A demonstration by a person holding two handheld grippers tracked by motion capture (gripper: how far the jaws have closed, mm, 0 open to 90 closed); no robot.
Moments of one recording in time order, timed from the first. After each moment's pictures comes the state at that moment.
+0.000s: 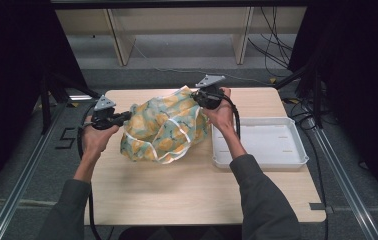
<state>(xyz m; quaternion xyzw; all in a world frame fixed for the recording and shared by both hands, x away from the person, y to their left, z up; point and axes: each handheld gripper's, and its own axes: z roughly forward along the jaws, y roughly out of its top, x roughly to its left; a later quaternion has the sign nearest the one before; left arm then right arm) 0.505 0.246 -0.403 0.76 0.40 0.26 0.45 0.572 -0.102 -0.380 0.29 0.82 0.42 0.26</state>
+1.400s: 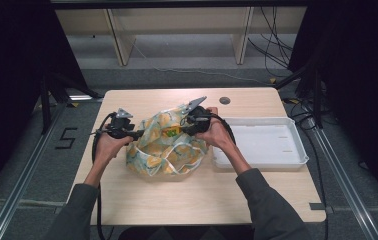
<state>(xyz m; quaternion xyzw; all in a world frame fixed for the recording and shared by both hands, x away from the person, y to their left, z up) 0.499 0.222 -0.437 0.81 0.42 0.21 0.34 0.535 -0.072 -0.425 0.20 0.91 0.33 0.16</state>
